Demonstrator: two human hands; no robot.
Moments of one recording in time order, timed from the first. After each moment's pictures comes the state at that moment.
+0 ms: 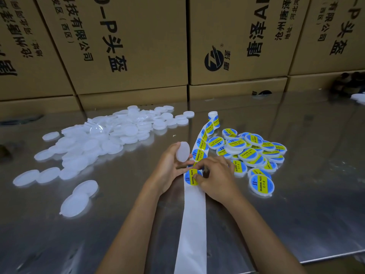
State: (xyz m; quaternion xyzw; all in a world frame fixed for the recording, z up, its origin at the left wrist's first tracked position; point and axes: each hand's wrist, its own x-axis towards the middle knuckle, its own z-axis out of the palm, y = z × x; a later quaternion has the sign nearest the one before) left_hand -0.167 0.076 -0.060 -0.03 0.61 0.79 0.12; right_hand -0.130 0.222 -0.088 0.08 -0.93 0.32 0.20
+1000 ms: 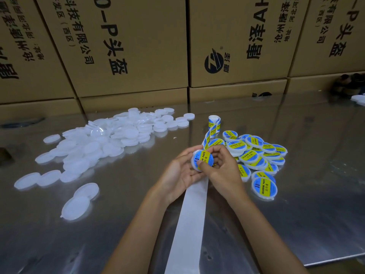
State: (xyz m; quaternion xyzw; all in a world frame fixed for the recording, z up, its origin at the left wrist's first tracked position) left_hand -0.142 0.088 -0.054 0.06 0.50 0.84 0.20; right_hand -0.123 0.217 -0.065 0.04 -0.70 0.68 0.21
